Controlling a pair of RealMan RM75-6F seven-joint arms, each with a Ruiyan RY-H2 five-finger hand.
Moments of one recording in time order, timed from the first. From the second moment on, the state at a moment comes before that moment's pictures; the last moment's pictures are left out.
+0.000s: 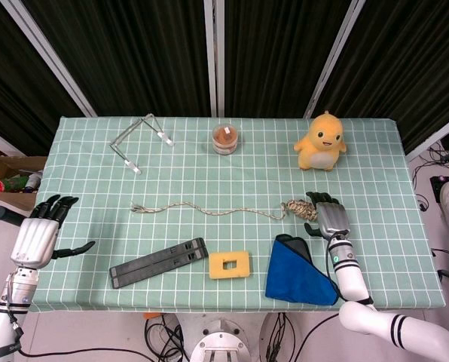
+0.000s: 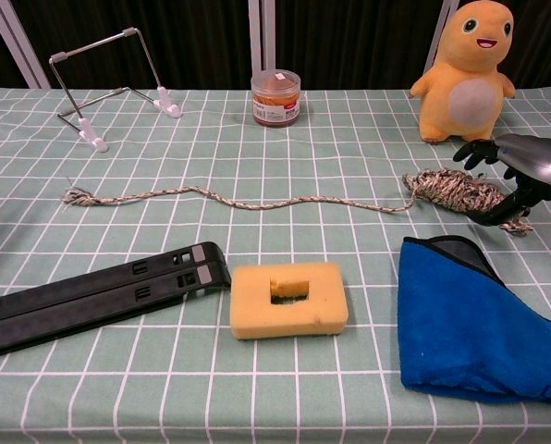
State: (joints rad) left arm -0.20 -1.22 -0.06 -1.56 1.50 1.40 0.13; right arm 0.53 -1.58 0.22 -1.51 -0.84 1.07 -0.51
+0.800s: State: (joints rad) left arm -0.20 -1.23 -0.05 -1.55 1.48 1.39 0.11; right arm 0.54 -1.63 0.21 -1.45 -0.86 1.10 -0.46
